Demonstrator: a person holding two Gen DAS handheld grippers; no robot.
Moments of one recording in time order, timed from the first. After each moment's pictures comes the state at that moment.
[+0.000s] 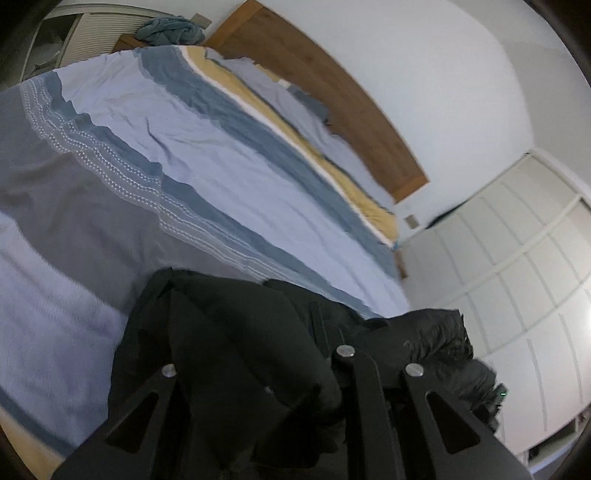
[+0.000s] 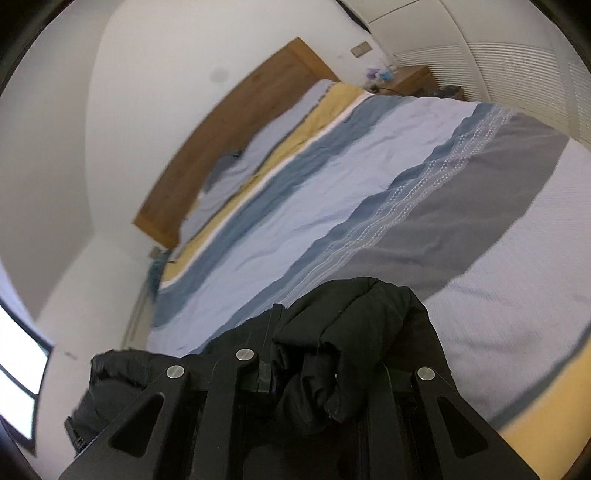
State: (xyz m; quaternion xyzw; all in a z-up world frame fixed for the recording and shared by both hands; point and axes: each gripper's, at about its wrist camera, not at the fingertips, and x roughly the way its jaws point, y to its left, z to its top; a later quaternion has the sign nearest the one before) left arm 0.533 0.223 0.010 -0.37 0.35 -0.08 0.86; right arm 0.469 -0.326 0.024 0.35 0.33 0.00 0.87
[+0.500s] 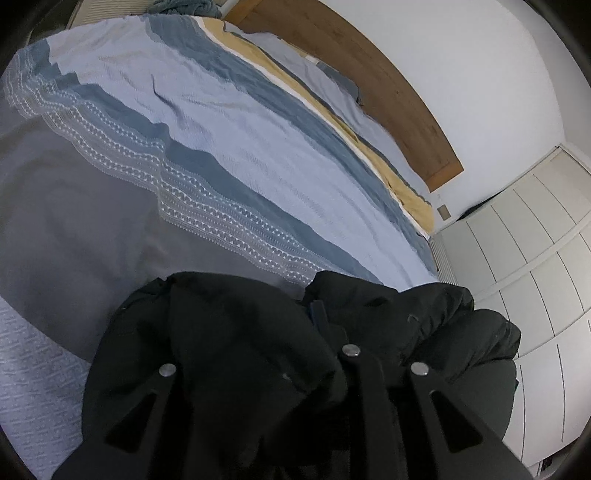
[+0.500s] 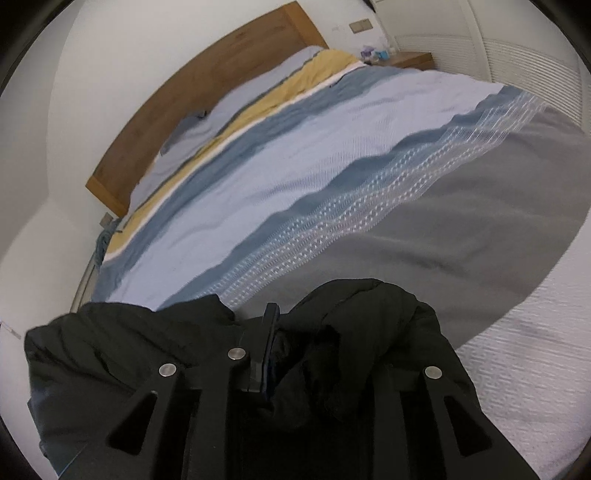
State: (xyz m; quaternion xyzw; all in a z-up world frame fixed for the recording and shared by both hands) left arm 0.631 0.223 -0.101 -0.36 0.39 -0.06 0.85; right arm 0.570 -0.303 -0.070 0.29 0.40 -0.03 0.87
